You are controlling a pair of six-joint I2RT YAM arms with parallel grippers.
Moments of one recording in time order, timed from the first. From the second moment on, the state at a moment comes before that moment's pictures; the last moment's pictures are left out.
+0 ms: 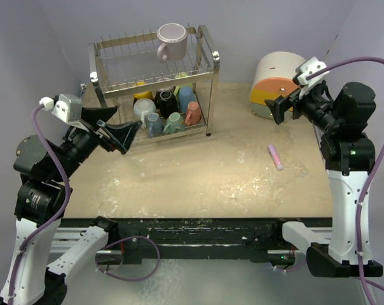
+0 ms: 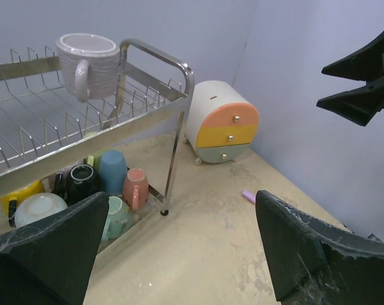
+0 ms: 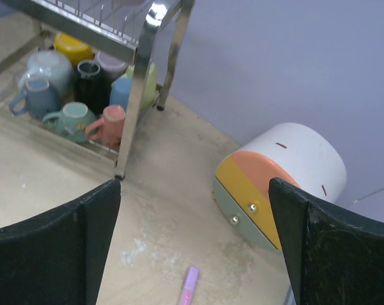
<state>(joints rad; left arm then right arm) -0.32 0.73 1.30 -0.41 0.29 -0.28 0.00 1.06 1.57 -0.64 -0.53 -0.42</state>
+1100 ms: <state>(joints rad) -0.32 0.75 1.39 -0.45 0.34 -0.30 0.00 1.04 1.75 -0.68 -0.36 -0.04</state>
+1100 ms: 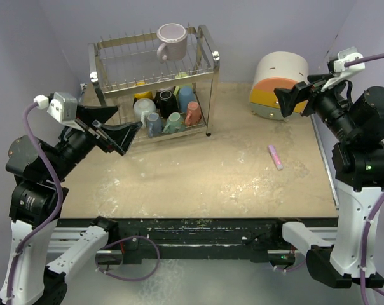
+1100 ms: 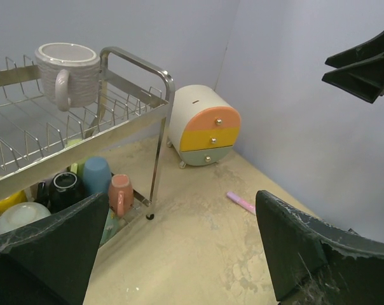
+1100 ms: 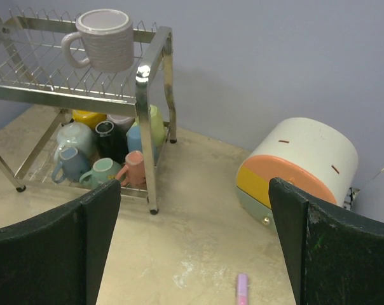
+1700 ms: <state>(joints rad) -0.32 0.78 1.36 -0.38 0.38 -0.33 0.00 1.01 1.74 -0.72 -0.40 -0.08</state>
